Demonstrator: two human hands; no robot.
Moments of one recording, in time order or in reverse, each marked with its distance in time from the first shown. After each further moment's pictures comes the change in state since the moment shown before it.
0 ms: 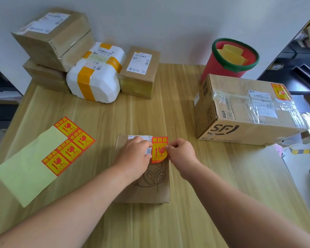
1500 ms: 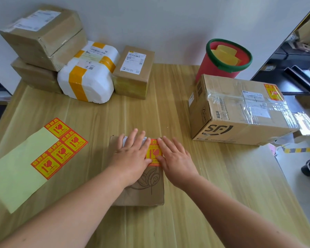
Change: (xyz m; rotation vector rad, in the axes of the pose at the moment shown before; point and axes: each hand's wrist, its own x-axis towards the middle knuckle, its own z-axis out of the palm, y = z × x) left_hand 0.005 0.001 0.014 0.506 -0.084 0.127; right_hand -0.007 0.031 -0.015 -0.911 -0.129 -0.571
